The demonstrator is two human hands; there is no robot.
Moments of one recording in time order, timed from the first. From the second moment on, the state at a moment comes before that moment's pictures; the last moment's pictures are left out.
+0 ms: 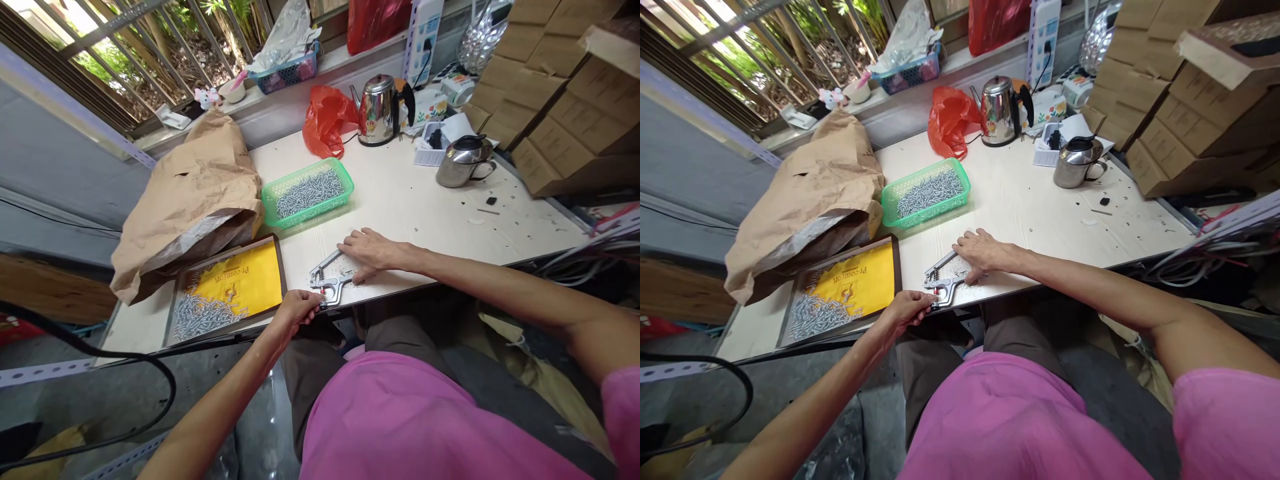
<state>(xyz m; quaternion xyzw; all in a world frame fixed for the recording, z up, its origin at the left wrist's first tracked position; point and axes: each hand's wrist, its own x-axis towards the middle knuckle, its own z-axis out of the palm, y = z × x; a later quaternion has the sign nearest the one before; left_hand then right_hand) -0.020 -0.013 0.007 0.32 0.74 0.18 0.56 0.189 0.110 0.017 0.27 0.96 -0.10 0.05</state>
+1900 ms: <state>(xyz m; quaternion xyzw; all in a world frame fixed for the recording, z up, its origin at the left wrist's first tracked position) 0.051 -0.035 -0.026 0.82 0.52 0.20 0.16 0.161 0.115 0.013 0.30 0.95 -0.06 -0.04</state>
